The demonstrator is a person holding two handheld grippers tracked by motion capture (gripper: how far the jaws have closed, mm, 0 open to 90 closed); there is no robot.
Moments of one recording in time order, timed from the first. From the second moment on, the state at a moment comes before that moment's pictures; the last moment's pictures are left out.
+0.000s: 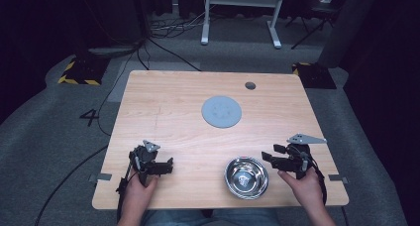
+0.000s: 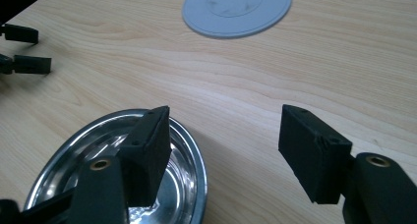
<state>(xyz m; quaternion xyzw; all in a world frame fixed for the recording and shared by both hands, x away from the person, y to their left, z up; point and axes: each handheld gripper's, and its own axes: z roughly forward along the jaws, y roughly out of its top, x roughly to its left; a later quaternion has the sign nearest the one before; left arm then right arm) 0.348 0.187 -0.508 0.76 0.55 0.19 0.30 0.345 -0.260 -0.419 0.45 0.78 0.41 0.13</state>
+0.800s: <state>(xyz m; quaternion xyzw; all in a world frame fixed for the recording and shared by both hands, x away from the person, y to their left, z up) 0.348 0.187 -0.508 0.76 0.55 0.19 0.30 0.363 -0.236 -0.460 0.45 0.83 0.32 0.05</state>
